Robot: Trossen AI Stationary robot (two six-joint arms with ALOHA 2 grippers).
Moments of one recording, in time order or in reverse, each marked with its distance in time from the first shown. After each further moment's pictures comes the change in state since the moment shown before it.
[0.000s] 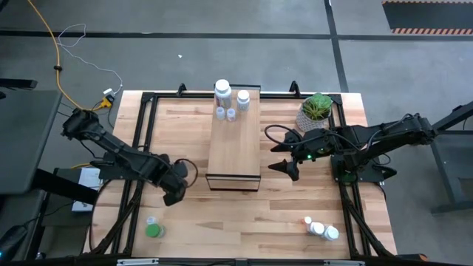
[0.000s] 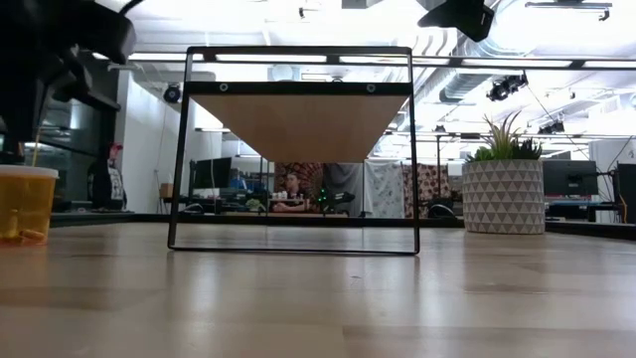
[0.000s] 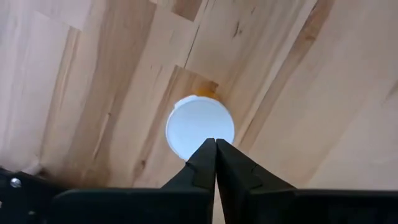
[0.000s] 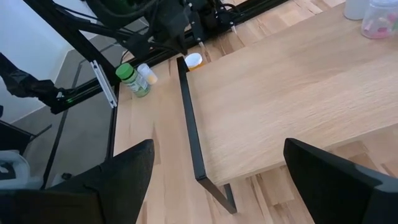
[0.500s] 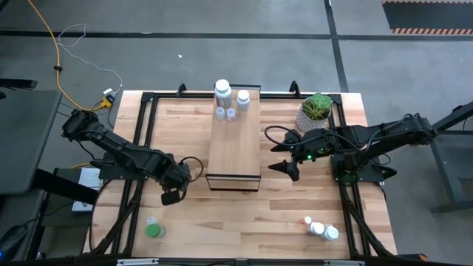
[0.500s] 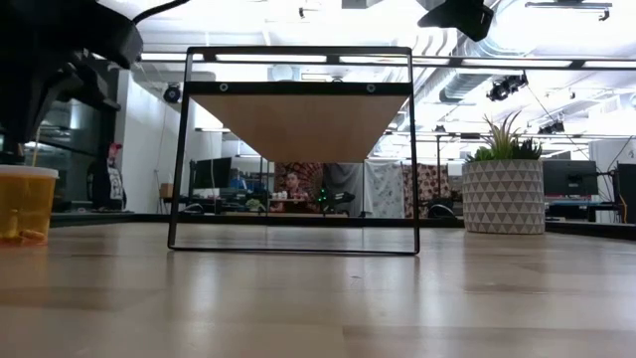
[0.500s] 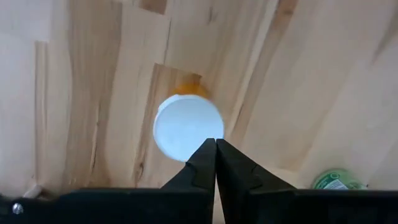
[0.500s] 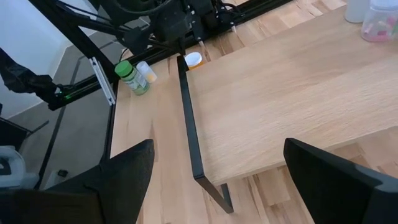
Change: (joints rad) left arm 0.070 0.001 0.000 0.014 0.108 0.222; right arm 0.000 0.000 0.000 -0.003 0.000 -0.024
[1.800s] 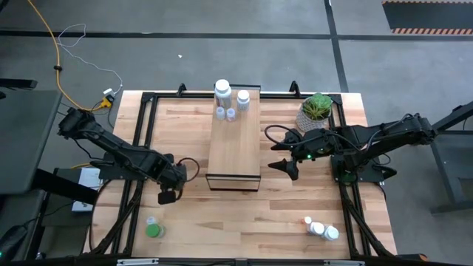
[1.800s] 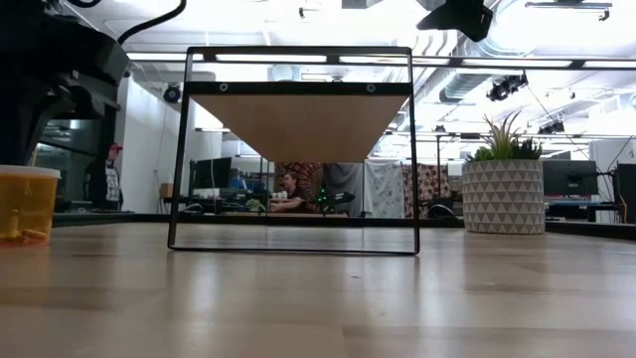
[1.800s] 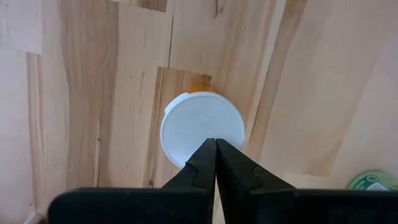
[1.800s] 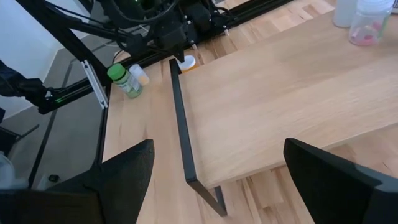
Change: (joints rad) left arm -0.013 -0.074 -0.146 0.118 -0.031 0.069; right arm 0.000 0.000 0.000 -0.003 0.031 -0.003
